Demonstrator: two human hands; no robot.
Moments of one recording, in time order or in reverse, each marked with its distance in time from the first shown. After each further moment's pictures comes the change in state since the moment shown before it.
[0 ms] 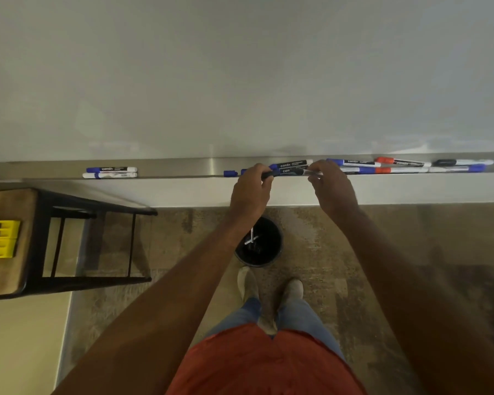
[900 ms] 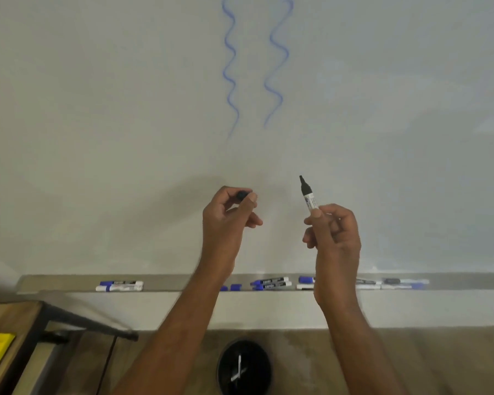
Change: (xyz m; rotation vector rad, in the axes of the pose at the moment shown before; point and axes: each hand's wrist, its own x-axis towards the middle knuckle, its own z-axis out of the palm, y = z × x) left_hand -0.042 0.213 -0.185 -0.859 0.264 0.293; right_hand -0.079 -0.214 -0.203 1.152 0.511 -0.128
